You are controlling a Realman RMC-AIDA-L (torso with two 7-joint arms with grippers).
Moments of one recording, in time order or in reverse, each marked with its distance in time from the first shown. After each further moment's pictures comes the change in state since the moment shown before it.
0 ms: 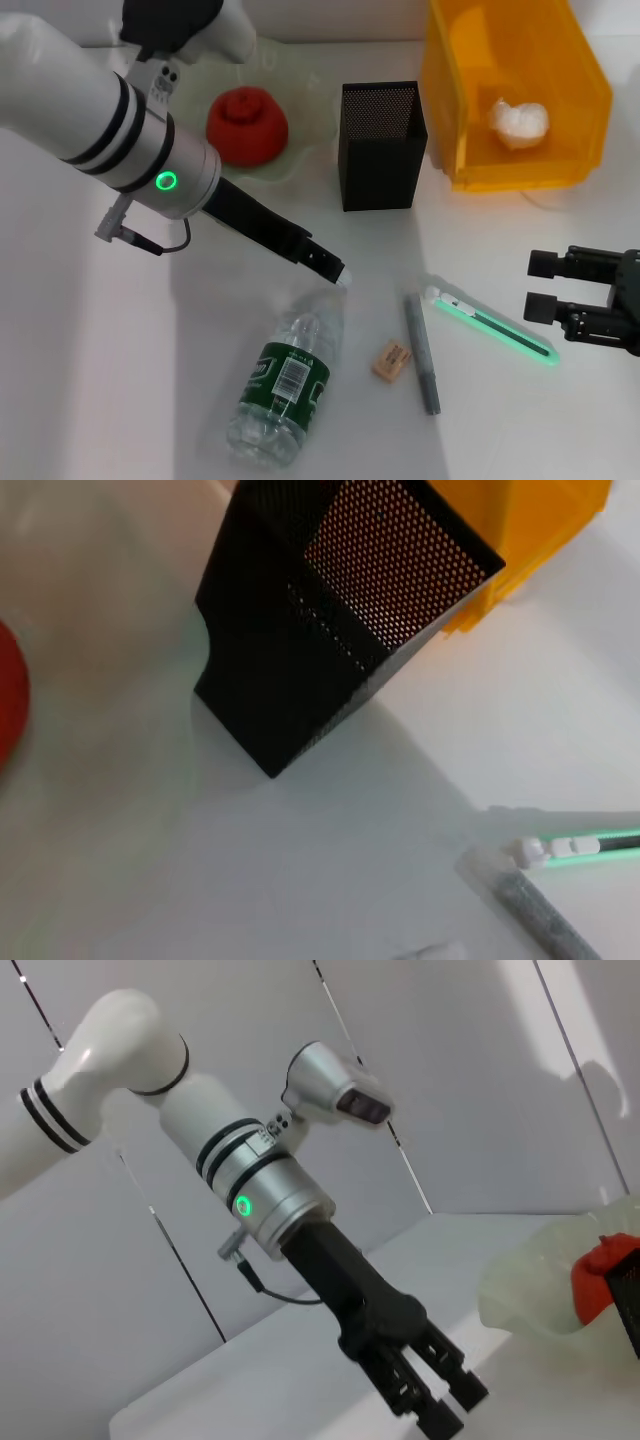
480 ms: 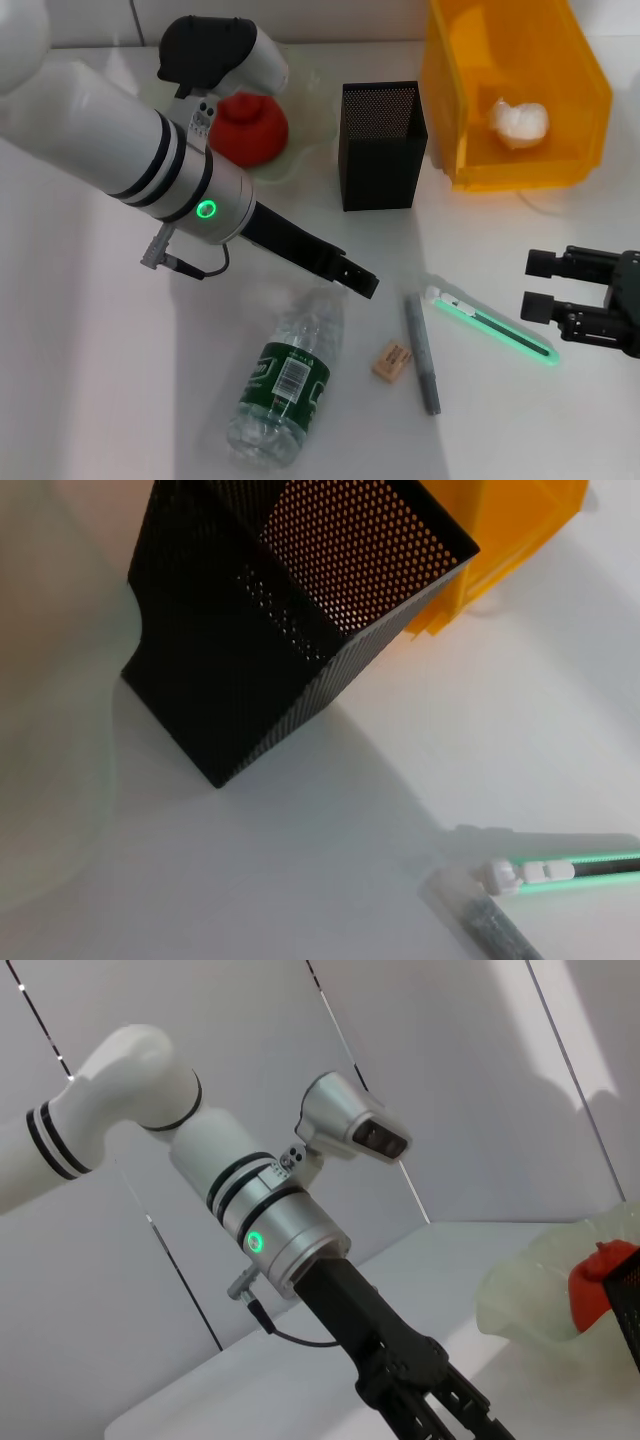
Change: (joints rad) left arm 0.001 0.000 0.145 -0.145 -0.127 -0.183 -0.002; right arm -0.002 0.008 0.013 0.015 -0.002 0.004 -0.021
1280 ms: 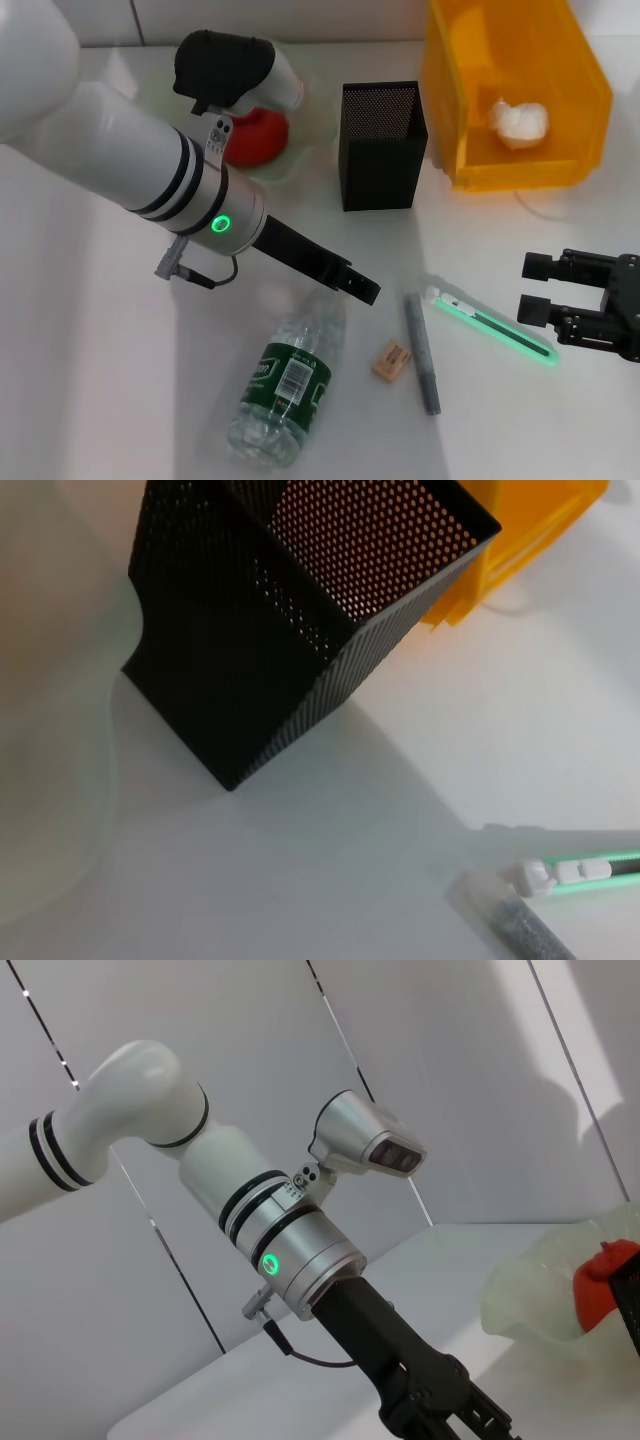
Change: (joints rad) left arm 0.005 0.000 0.083 -0.018 0.005 -0.086 -0.010; right arm 0.000 0.002 0.000 0.019 0.000 0.002 -0.016
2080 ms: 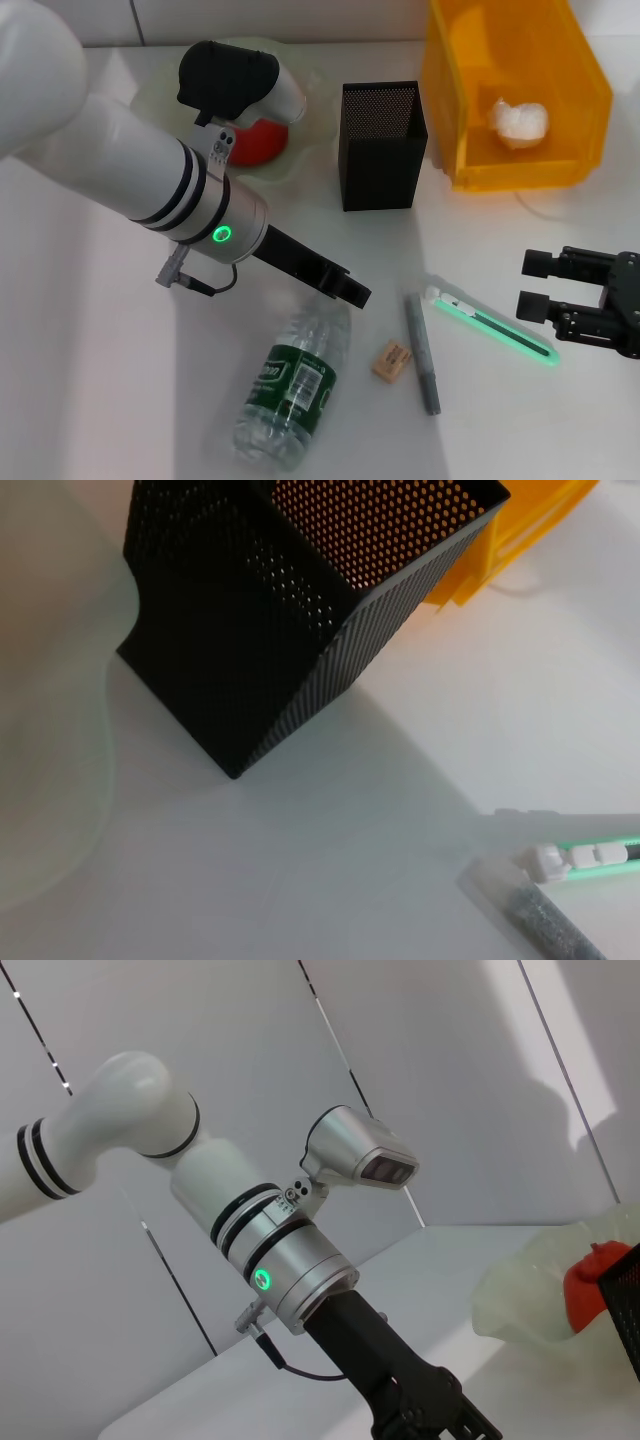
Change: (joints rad) left arm 0.009 0.000 0.032 -0.010 0.002 -0.030 0.012; right arm 0.002 0.001 0.003 0.004 0.000 0.012 -0.003
